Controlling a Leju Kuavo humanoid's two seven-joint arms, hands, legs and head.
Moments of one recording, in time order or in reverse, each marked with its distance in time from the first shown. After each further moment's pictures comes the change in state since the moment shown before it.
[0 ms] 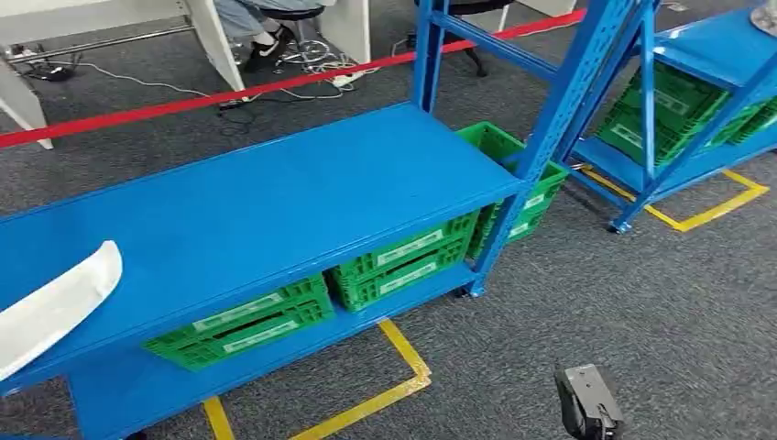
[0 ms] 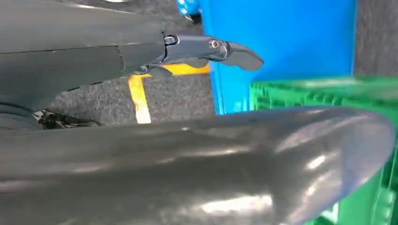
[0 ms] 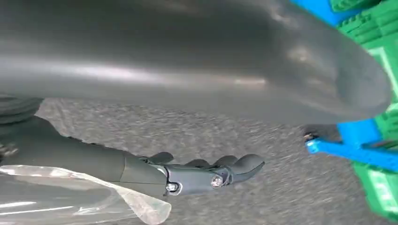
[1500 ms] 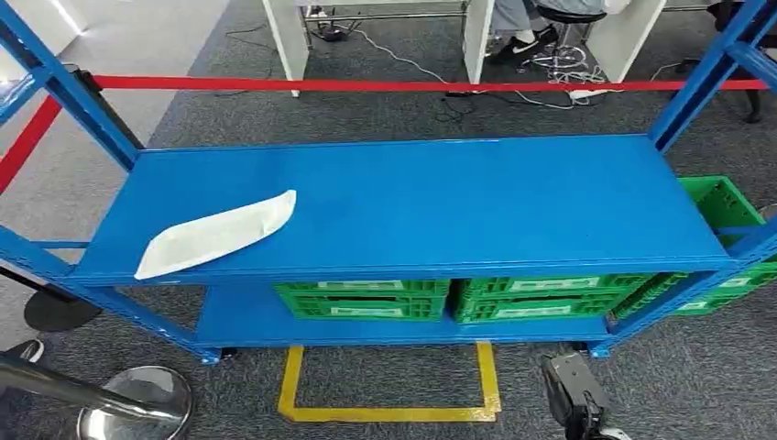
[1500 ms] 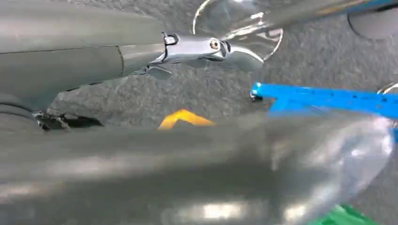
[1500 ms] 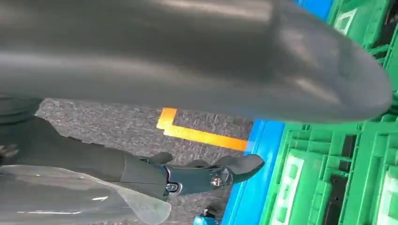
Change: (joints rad) left arm 0.012 0.006 0.021 -0.002 0.037 0.035 0.018; right arm -0.073 -0.003 0.075 0.081 -0.064 0.015 -0.016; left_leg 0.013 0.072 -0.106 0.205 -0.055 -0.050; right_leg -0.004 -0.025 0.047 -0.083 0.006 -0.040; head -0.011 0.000
